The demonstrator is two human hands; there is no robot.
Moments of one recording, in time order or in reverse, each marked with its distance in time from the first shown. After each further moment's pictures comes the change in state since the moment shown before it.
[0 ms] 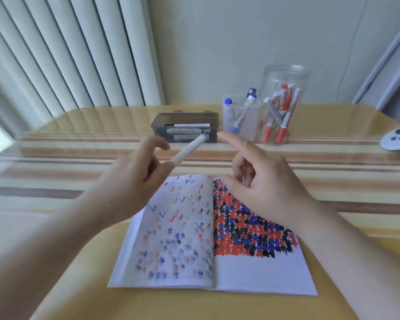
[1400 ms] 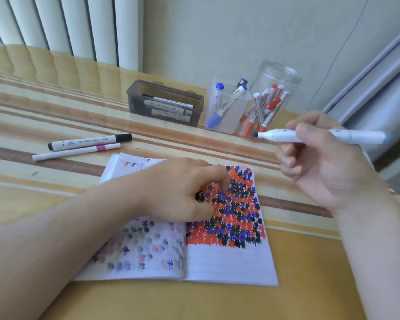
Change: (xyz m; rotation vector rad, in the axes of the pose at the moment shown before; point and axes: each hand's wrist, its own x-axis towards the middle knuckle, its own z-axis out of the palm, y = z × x) left_hand 0.028 0.038 0.070 -0.061 -0.449 0.366; right_hand 0.012 -0.011 -0.083 0.928 0.064 0.510
